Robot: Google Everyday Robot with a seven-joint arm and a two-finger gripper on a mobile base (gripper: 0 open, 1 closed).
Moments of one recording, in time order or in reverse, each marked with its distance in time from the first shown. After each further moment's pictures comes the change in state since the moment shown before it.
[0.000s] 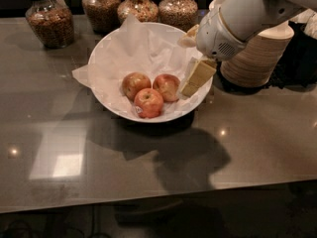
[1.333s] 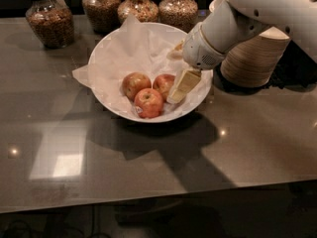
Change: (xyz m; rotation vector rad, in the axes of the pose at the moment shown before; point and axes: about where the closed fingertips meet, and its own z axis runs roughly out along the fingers) arm 0.013 -0.013 0.054 -0.051 0.002 -0.022
